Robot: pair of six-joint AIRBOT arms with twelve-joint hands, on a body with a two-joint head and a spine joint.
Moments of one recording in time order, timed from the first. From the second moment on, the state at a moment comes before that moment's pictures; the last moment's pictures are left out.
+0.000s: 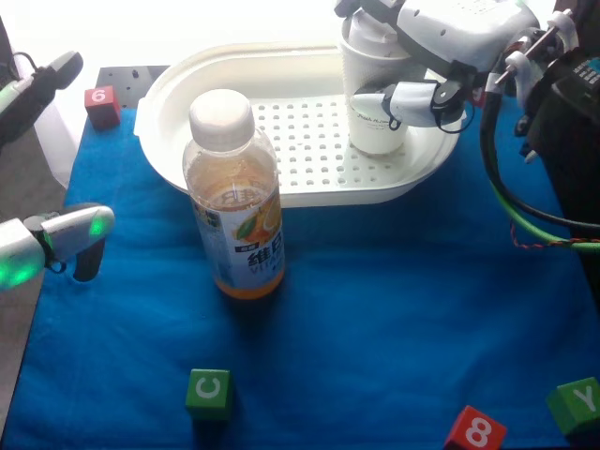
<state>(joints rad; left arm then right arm) 1.25 -0.88 0.97 -0.41 -1.40 0.73 -0.57 -1.36 1.49 0.22 0.60 -1.06</state>
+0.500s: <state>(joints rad) 1.25 -0.88 0.97 -0.41 -1.40 0.73 -0.56 -1.31 1.42 0.19 0.60 -1.06</state>
